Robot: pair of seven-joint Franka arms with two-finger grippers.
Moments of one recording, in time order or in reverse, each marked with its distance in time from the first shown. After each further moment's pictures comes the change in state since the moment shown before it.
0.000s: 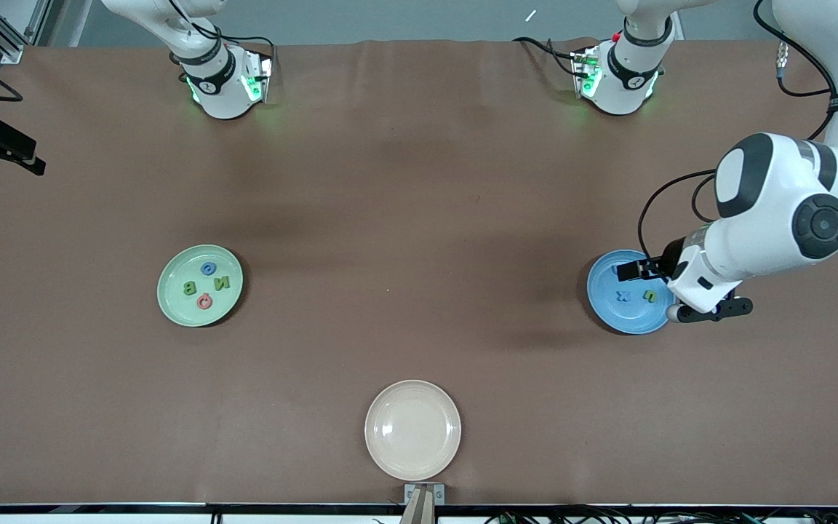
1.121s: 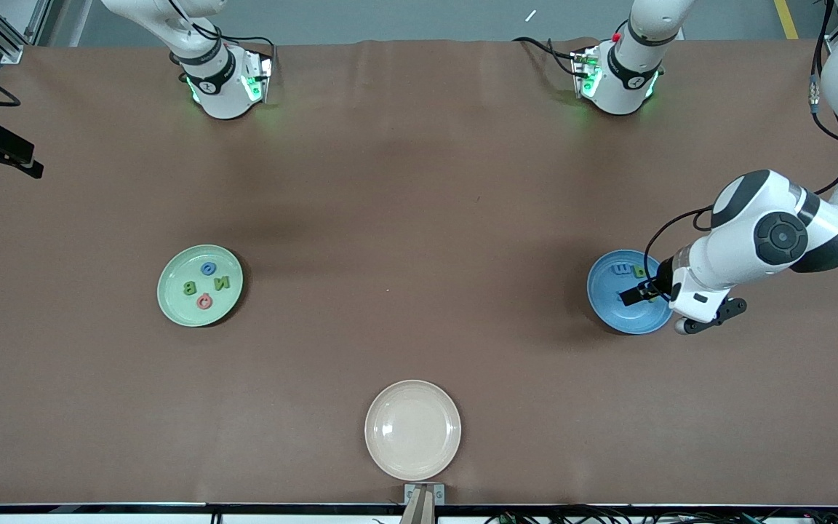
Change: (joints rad) left arm 0.863 0.529 -0.992 -0.160 0.836 0.119 -0.725; right arm 0.000 0.026 0.000 0.033 -0.007 -0.019 0.000
